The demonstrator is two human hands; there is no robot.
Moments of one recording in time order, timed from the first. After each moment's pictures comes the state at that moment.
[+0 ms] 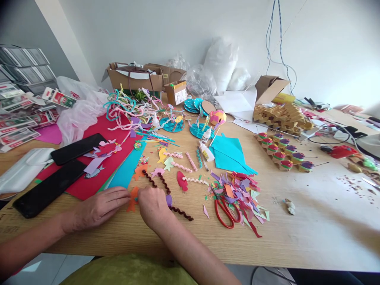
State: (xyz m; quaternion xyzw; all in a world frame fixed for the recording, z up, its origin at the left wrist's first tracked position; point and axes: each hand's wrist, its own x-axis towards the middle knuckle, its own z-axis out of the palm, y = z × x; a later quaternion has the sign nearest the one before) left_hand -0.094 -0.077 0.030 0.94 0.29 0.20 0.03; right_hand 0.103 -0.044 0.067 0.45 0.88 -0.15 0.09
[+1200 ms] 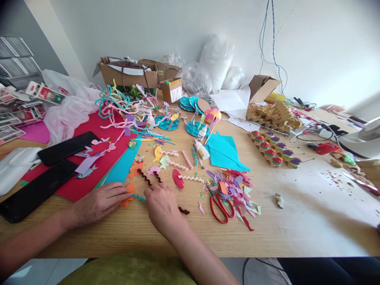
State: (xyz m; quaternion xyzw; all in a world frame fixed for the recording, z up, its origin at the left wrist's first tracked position) left_hand -0.087 -0.065 0.028 0.94 0.29 0.18 -0.01; right_hand 0.141 -0.048 0.074 0.45 0.88 -0.15 0.05
